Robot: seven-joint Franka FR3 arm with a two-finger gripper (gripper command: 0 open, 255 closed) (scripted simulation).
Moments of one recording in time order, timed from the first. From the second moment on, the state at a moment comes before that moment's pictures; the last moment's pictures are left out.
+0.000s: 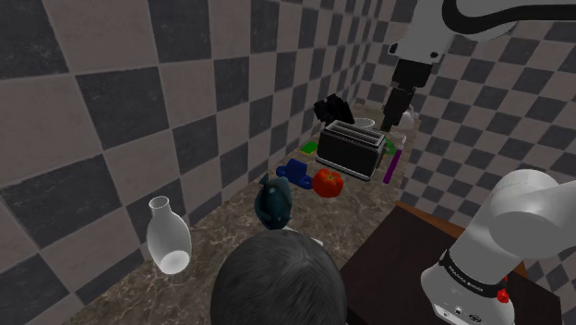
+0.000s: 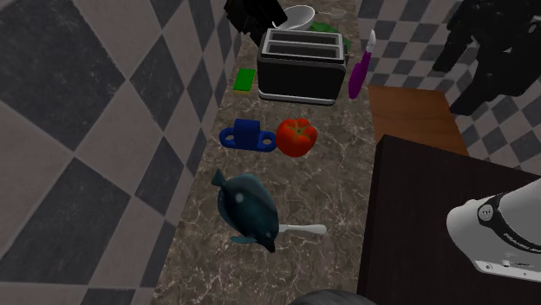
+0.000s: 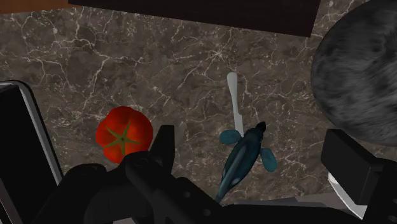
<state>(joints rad) -0.01 -0.78 -0.02 -2.45 0.09 1.66 -0.15</state>
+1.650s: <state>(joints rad) 0.08 0.00 0.27 -2.28 -0.06 2.26 0.15</state>
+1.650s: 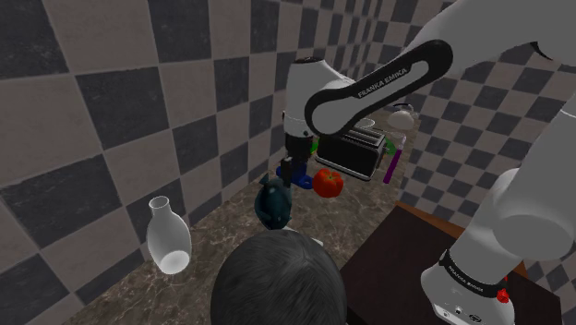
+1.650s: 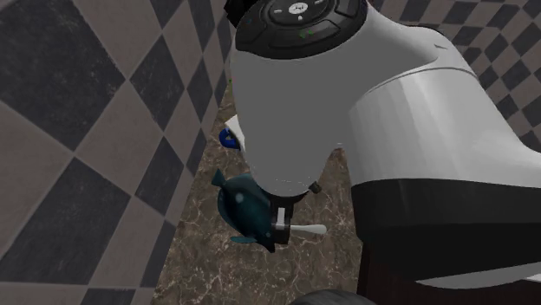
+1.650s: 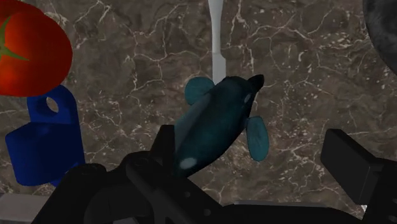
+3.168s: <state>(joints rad) 0.21 0.51 0.24 -1.97 -0.34 2.40 0.38</state>
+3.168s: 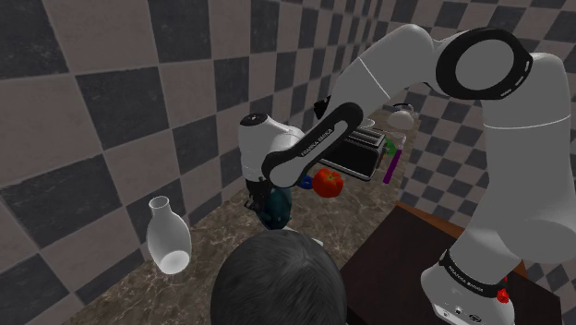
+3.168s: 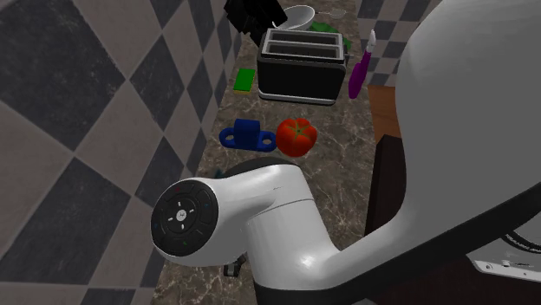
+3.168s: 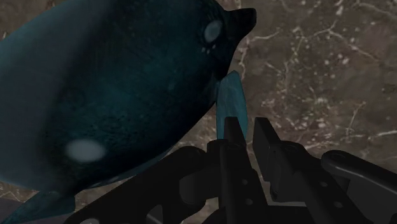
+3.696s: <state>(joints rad) 0.20 0.50 0.24 -1.97 -0.33 2.38 0.37</state>
